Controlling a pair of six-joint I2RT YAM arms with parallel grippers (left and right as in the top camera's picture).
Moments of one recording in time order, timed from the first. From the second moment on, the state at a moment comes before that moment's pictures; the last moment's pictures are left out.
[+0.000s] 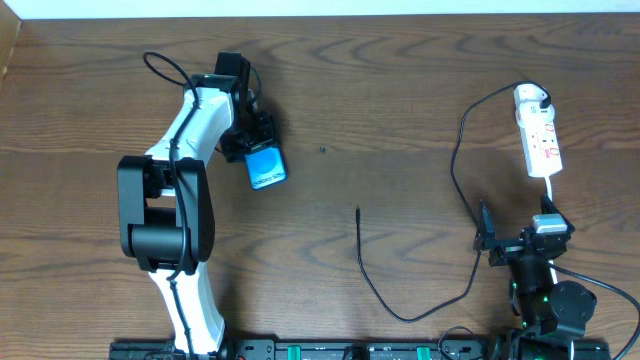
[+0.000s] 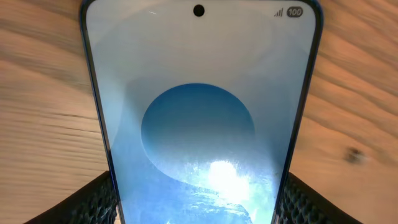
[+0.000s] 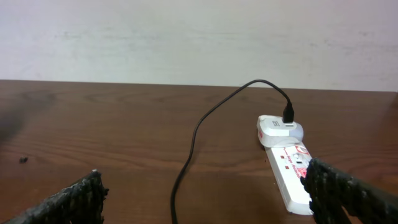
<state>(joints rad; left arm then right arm) -0.09 2.08 1.54 -0.93 0.21 -0.38 -0.20 0.01 0.01 -0.05 -0.30 -0.04</state>
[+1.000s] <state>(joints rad) -0.09 2.08 1.54 -0.89 1.34 -1.02 -0.20 0.01 0.01 -0.05 -0.30 -0.04</state>
